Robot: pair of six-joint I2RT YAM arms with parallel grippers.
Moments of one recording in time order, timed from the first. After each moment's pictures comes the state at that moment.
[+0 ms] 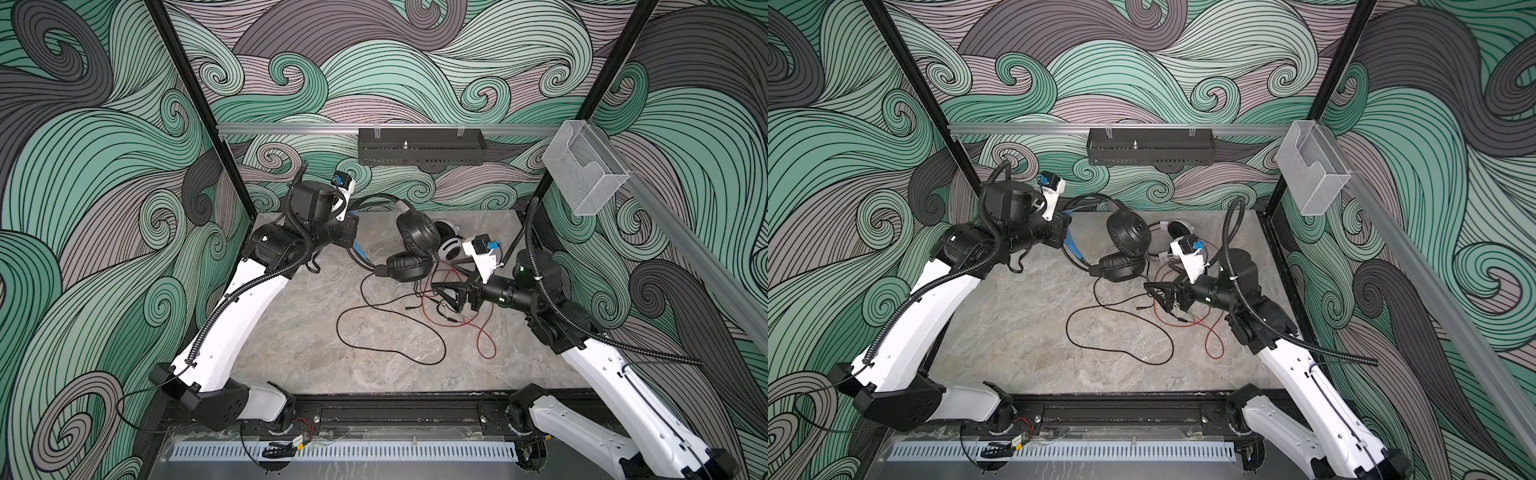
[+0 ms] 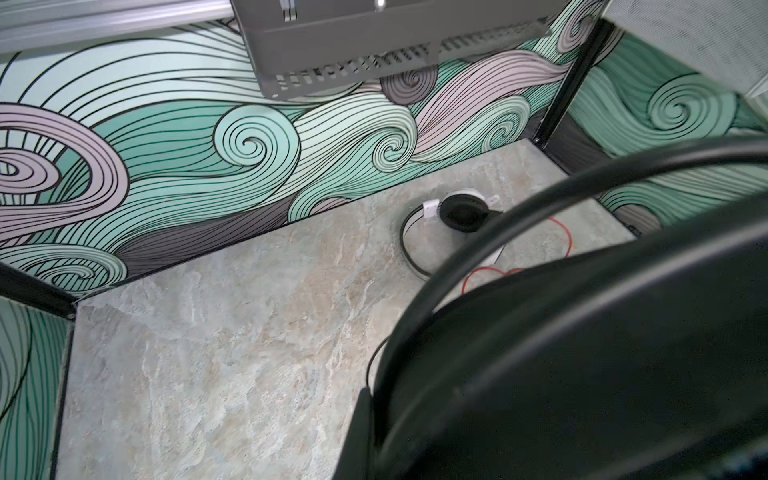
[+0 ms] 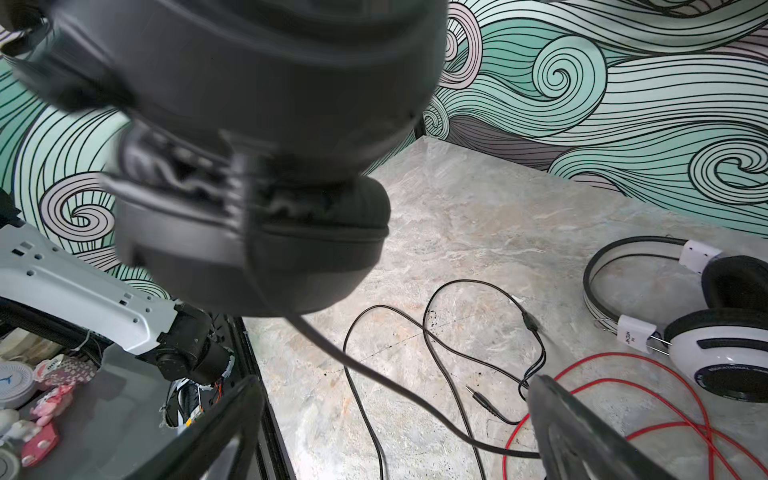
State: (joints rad) left arm -0.51 1.39 1.80 -0.93 -0.07 -0.07; right arm 0.46 0.91 0.99 -0.42 -0.54 0.07
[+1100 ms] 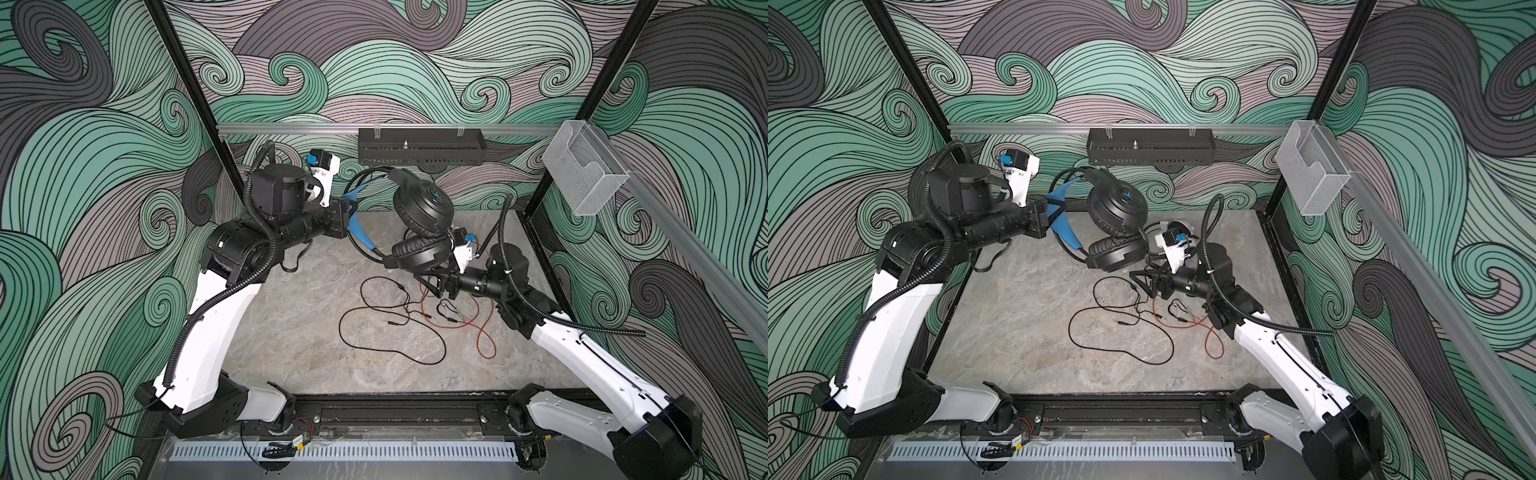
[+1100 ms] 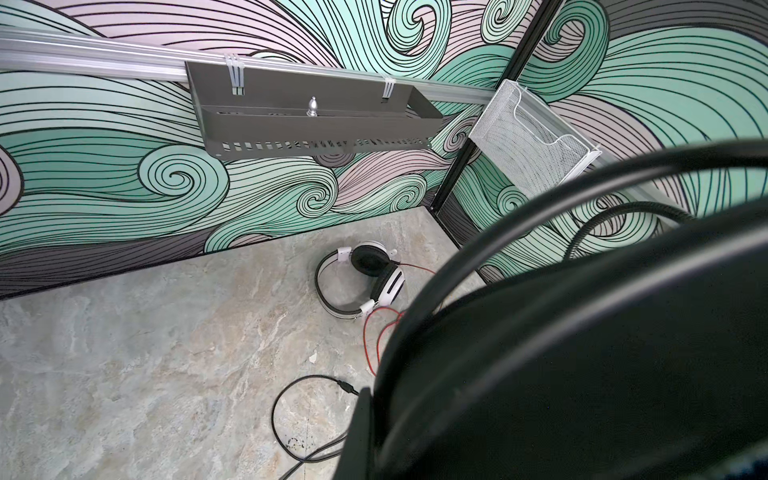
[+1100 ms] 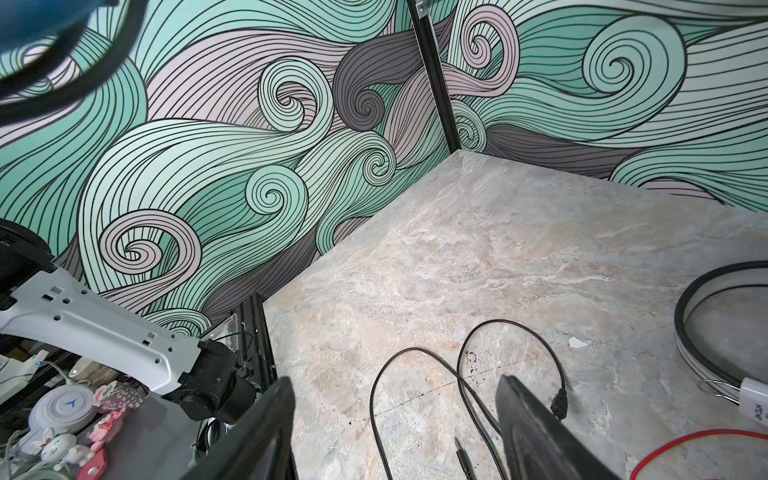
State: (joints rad) left arm -0.51 1.38 2.06 -1.04 0.12 -0.28; right arm 0.51 1.09 0.90 -0.05 -0.61 0.23
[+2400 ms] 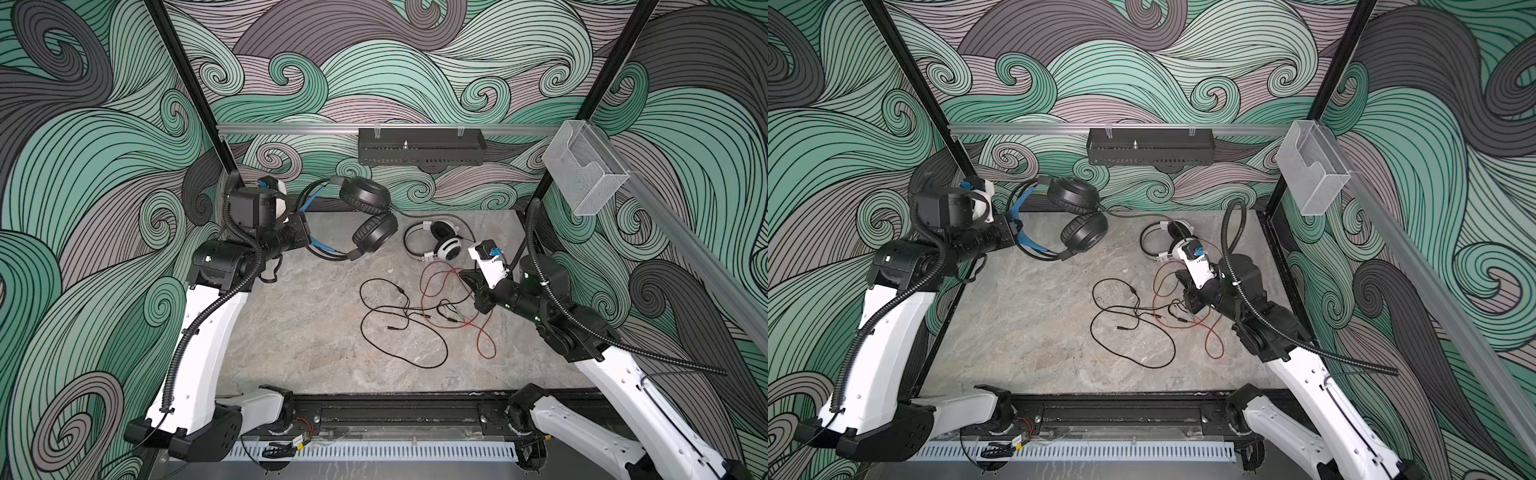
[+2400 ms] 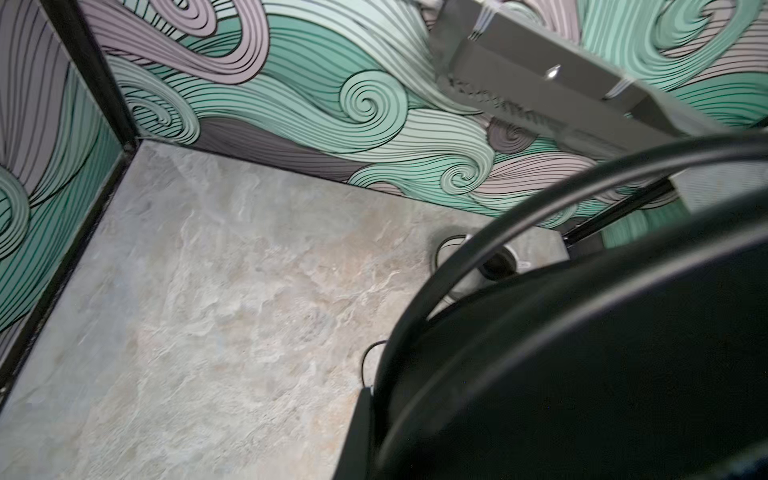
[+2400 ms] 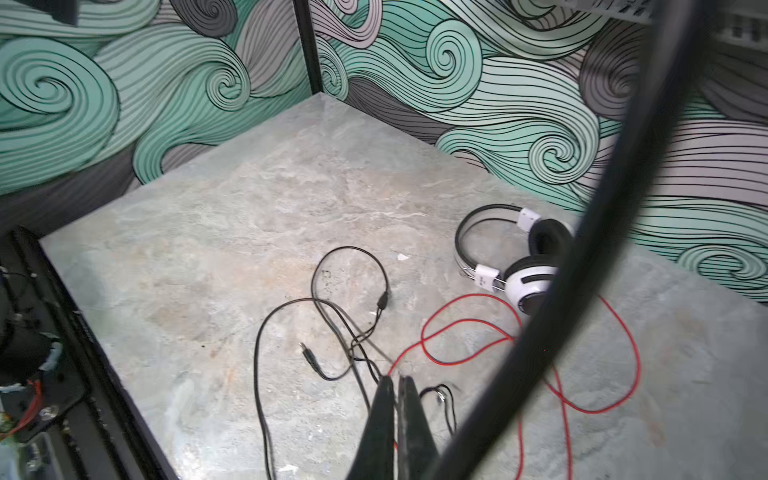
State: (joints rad) left arm -0.22 1.22 1.70 -1.06 -0.02 -0.41; right arm 0.52 0.86 1.09 -0.70 -0.12 -0.16
